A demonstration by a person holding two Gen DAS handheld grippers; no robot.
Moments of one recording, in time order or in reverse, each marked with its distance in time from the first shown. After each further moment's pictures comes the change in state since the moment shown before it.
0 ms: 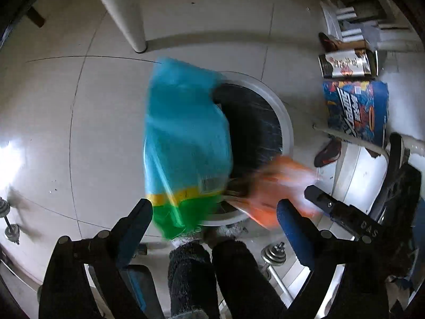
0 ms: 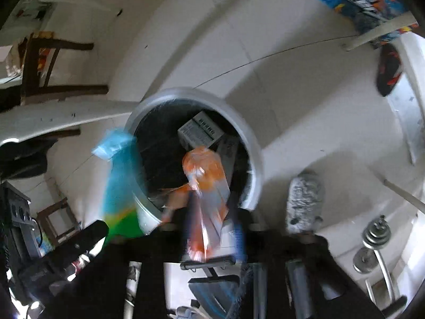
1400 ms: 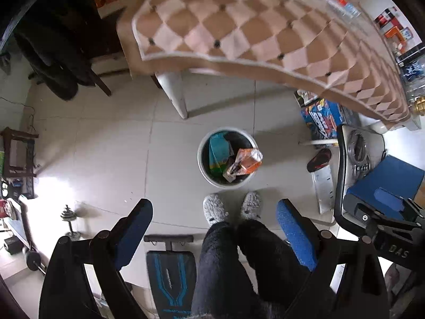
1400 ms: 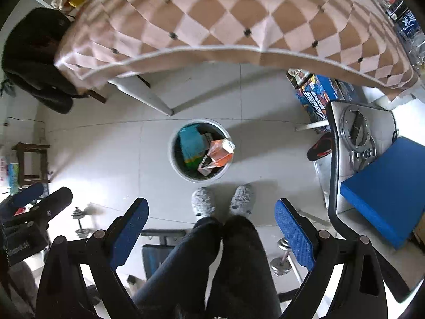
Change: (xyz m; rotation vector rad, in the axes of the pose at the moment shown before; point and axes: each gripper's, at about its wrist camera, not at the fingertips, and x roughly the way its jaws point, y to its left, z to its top) left arm -0.351 -0.091 -0.185 0.128 -0.322 0.227; right arm -0.402 0.152 -0.181 -0.363 -0.205 -0.237
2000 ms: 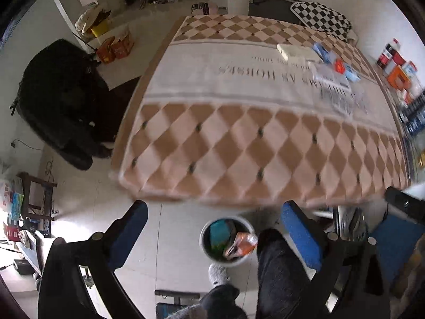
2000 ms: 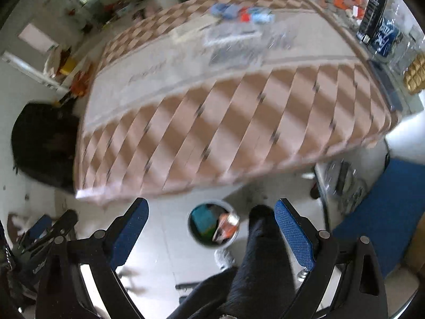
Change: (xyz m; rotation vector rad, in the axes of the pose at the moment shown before) left arm -0.053 -0.087 0.206 0.017 -0.247 0.104; right arm -0.104 -0.110 0.215 0.234 -0.198 0.046
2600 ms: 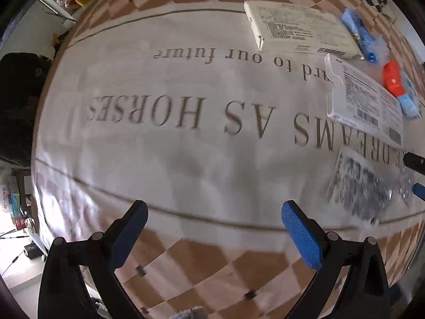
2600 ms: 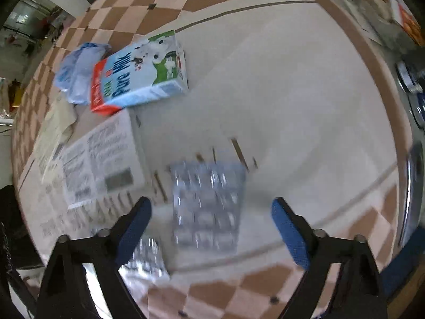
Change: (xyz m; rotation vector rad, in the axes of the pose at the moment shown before) left arm 0.198 -0.155 0.188 -0.030 0.296 0.049; right arm 0.196 -0.126 0.312 0.186 0.182 -0.135
